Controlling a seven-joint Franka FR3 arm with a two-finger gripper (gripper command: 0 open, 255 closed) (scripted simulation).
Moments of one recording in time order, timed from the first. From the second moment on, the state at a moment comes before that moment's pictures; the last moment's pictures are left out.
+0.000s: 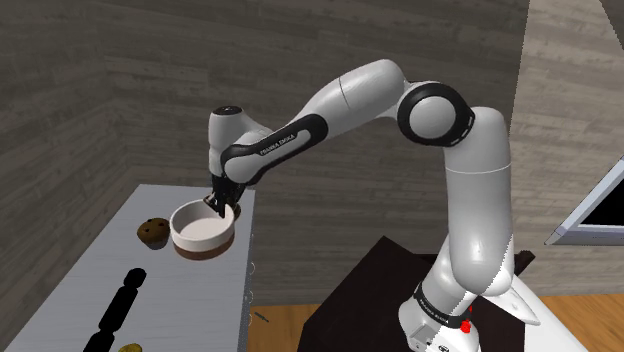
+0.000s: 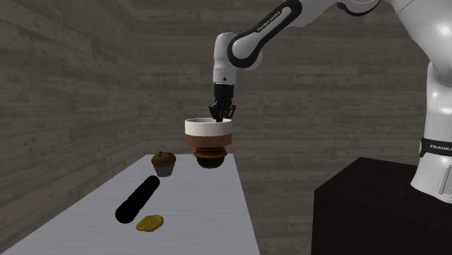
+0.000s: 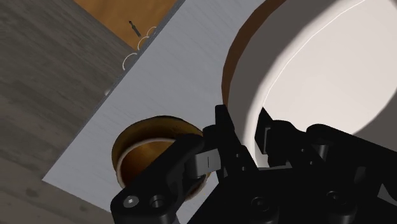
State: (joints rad) arm 0.16 0.46 0.24 -1.80 -0.20 2.31 0.45
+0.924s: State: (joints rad) arm 0.03 0.74 0.20 -1.28 -0.18 2.09 0.20
